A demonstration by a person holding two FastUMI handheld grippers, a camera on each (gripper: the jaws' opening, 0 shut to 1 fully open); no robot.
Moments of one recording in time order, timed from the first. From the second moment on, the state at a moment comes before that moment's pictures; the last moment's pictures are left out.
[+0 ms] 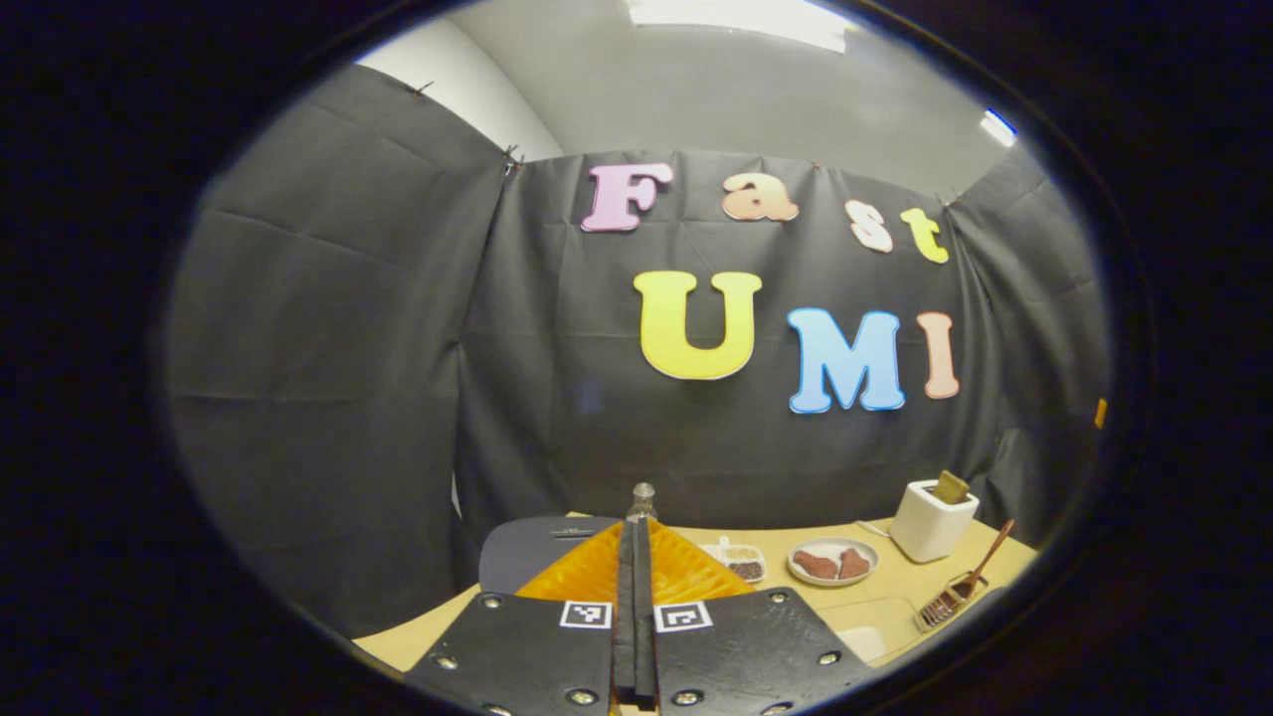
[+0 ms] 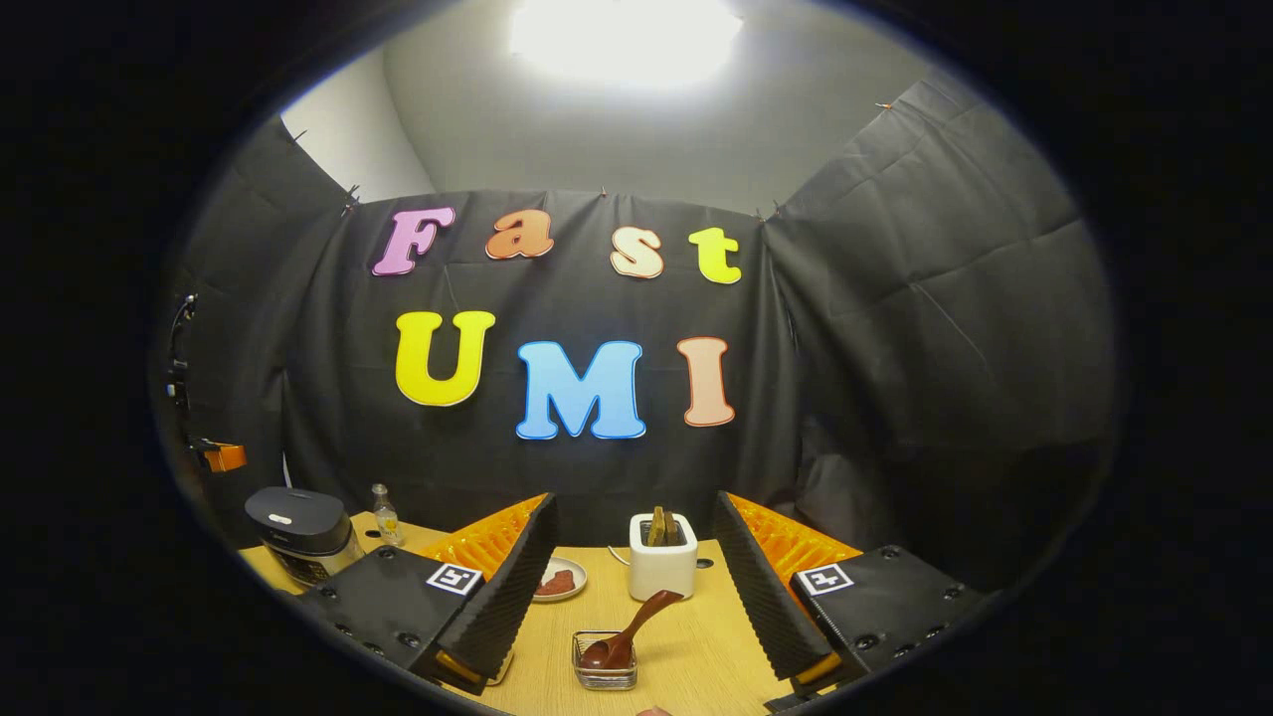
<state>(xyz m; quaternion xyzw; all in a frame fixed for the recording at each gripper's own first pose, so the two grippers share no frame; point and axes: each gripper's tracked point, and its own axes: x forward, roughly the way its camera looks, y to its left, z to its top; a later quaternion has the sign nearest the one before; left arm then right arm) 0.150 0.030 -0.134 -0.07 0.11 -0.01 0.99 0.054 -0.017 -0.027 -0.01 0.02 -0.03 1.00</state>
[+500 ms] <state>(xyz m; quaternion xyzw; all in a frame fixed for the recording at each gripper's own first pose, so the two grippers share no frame) 0.185 0.033 -0.225 -0.07 0.18 -0.01 0.98 0.070 -0.003 -0.037 -0.03 0.03 -0.04 1.00</state>
